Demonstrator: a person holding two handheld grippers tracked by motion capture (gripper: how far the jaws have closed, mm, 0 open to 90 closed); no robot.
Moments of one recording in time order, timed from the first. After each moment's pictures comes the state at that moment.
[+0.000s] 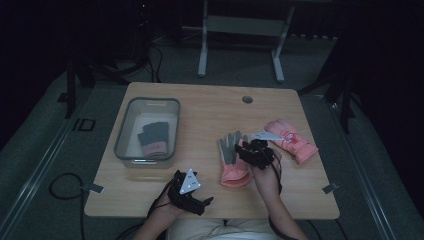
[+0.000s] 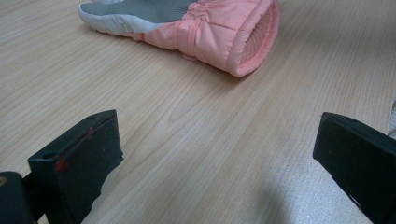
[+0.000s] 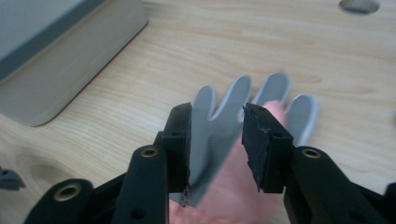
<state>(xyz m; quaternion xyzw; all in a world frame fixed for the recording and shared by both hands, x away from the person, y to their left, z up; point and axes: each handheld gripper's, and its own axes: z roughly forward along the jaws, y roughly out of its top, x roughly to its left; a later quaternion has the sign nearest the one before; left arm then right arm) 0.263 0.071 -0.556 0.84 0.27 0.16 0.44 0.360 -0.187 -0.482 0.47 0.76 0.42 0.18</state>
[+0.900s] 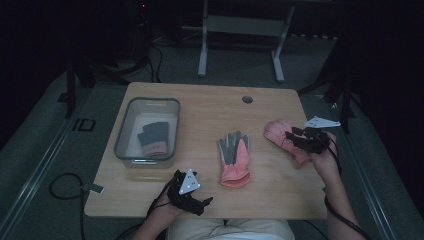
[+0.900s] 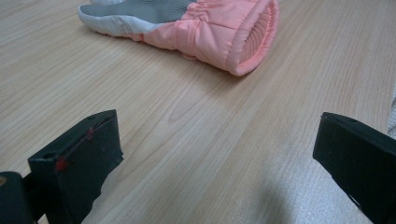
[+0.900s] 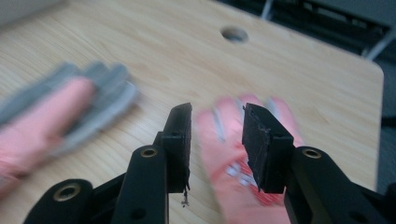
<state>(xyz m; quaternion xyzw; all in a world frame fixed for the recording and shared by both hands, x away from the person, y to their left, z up) 0.263 0.072 -0.556 0.85 0.26 0.16 0.44 0.411 -0.348 -0.460 0.40 0.80 0.38 0.25</state>
